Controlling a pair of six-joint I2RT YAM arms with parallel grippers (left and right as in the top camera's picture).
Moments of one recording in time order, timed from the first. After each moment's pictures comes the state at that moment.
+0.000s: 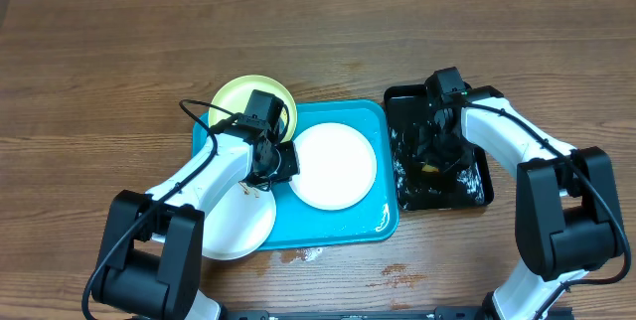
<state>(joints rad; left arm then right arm) -0.31 1.72 0.97 -0.65 0.21 -0.52 0.22 1.89 1.16 -0.84 -0.01 0.38</state>
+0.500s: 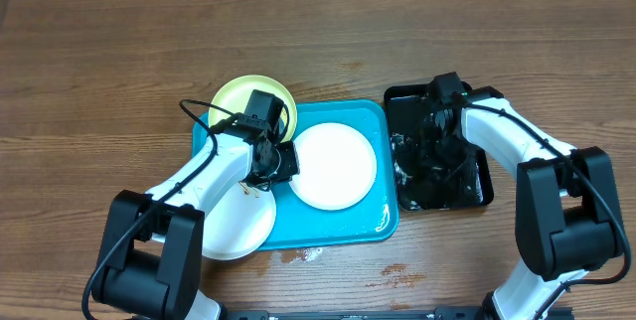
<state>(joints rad) -0.31 1.72 0.97 -0.65 0.21 -0.52 0.22 1.89 1.16 -0.92 -0.02 0.39</state>
